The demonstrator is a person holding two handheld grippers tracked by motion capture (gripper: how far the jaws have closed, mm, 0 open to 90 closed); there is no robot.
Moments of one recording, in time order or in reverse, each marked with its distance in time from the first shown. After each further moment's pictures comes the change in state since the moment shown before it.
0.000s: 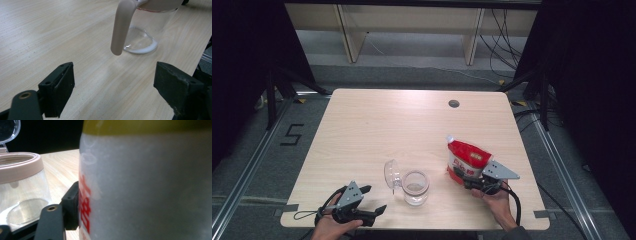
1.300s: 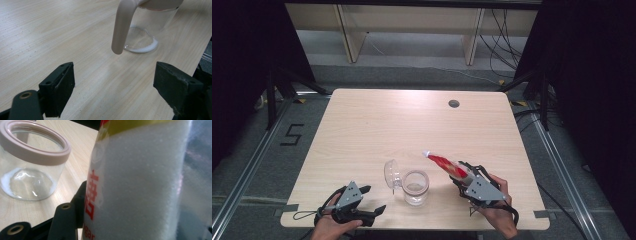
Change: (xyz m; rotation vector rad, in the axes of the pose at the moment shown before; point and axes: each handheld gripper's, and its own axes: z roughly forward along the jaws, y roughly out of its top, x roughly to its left) left arm 0.001 0.000 -0.001 -0.003 0.001 0.017; right arm 0.063 0.049 -0.020 0.167 -0.105 -0.488
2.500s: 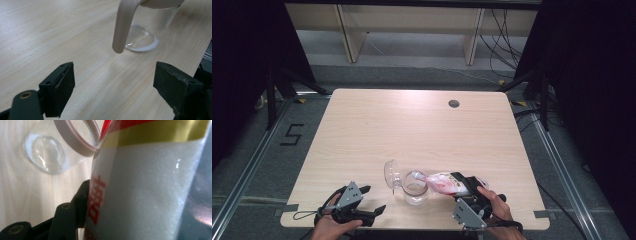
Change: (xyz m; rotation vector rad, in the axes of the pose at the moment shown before) left arm -0.001 -0.001 0.001 0.006 0.003 -0.025; right arm 0.029 0.031 -0.014 0.118 -0.016 -0.562
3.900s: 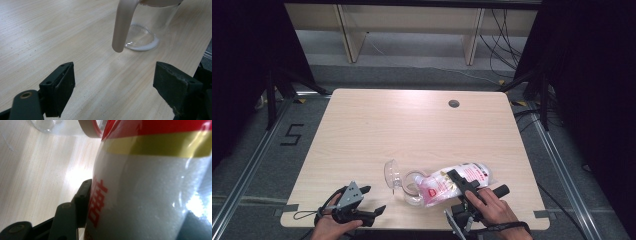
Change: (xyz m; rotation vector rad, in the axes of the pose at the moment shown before) left arm 0.000 0.000 0.000 0.010 0.001 0.014; right arm 0.004 0.021 0.000 0.148 -0.056 -0.440
